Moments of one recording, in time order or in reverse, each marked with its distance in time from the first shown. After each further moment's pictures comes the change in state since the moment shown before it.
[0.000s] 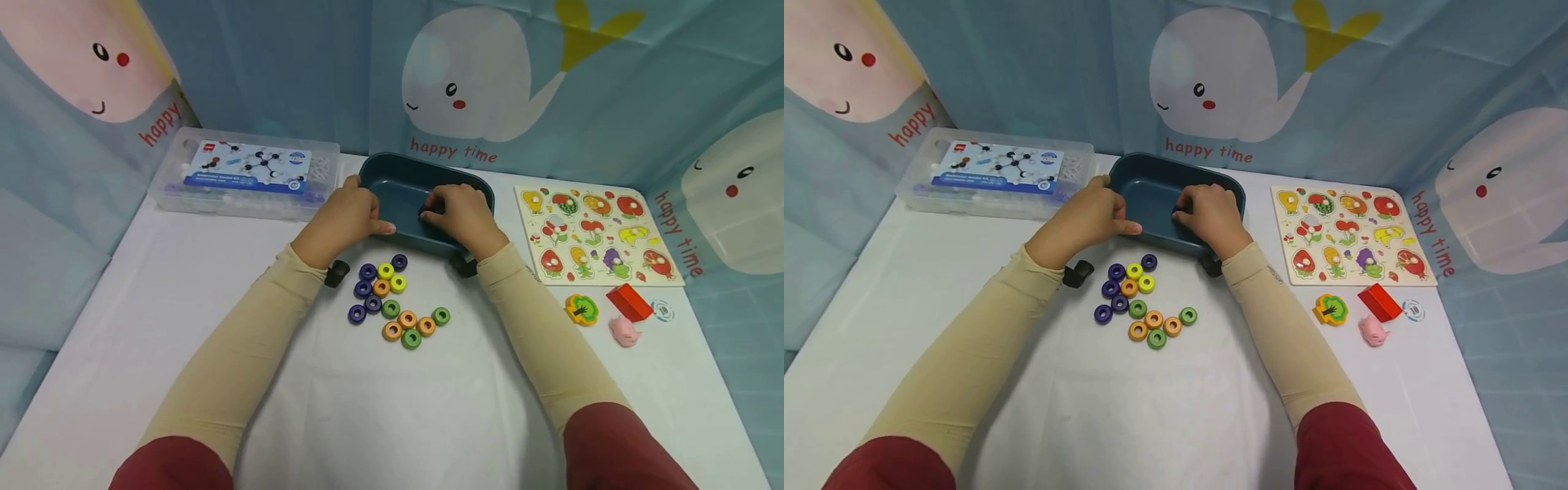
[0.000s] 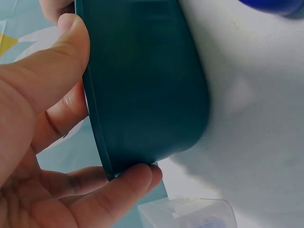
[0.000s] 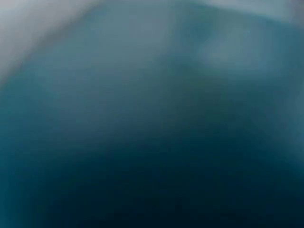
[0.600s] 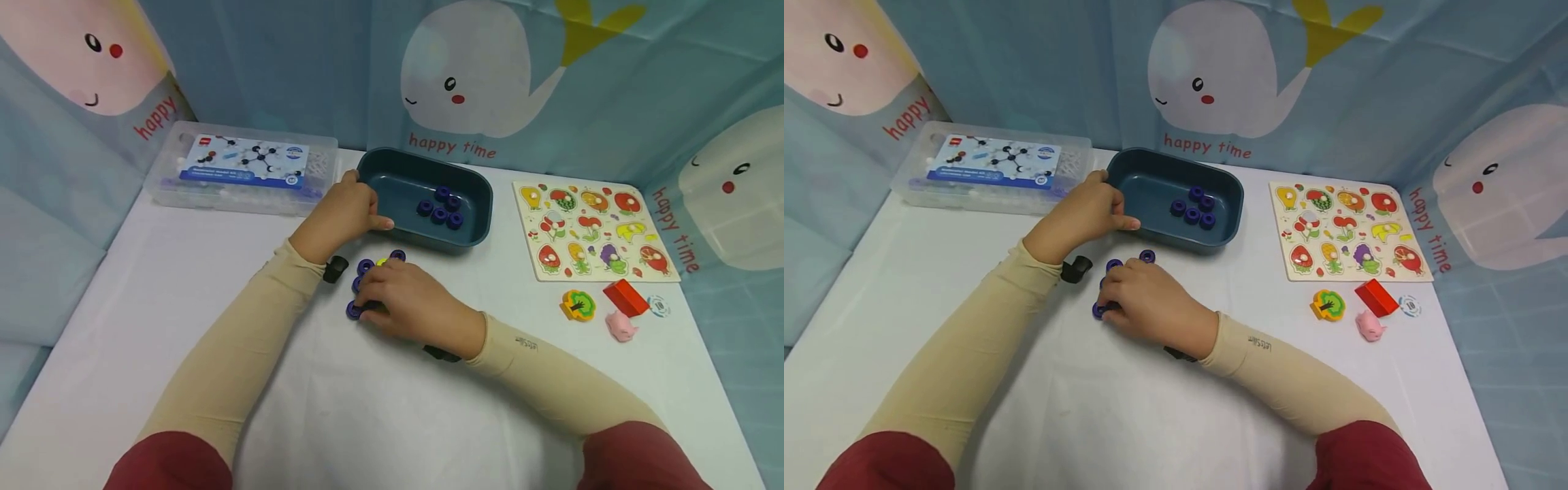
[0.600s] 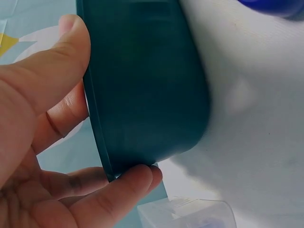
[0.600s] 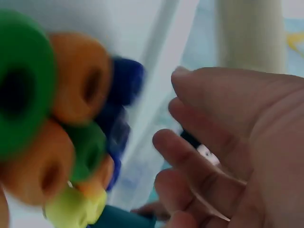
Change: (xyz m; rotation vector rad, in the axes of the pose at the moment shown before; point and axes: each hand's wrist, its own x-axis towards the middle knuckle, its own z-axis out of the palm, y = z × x) left_hand 0.000 -0.001 -0.001 -0.011 -0.004 0.009; right_hand -0.105 -0.109 0.018 -0.081 -0.153 -0.580
